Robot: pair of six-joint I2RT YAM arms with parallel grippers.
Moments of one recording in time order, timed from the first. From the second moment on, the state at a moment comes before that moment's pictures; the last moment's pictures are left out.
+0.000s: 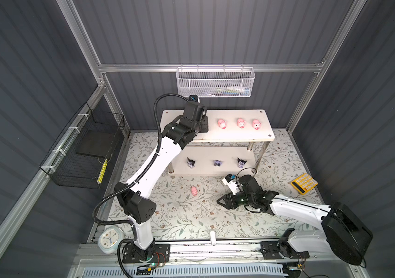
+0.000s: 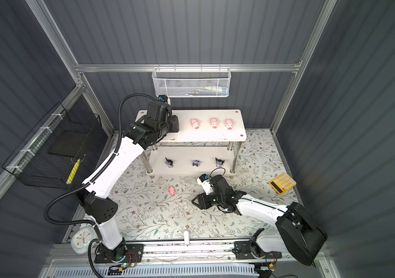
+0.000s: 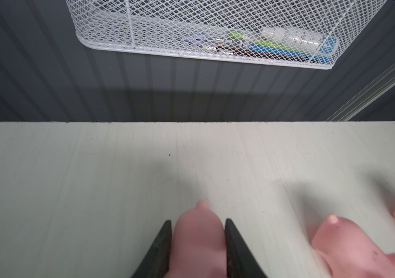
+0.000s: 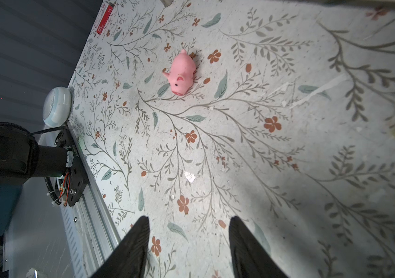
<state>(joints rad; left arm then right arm) -0.62 1.83 2.11 -0.78 -0.30 -0.34 0.71 1.30 0.53 0.00 -0.44 0.40</state>
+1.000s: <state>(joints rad) -0.61 1.77 2.12 -0.77 -0.27 -0.34 0.71 1.33 0.54 0.00 -0.45 0.39</state>
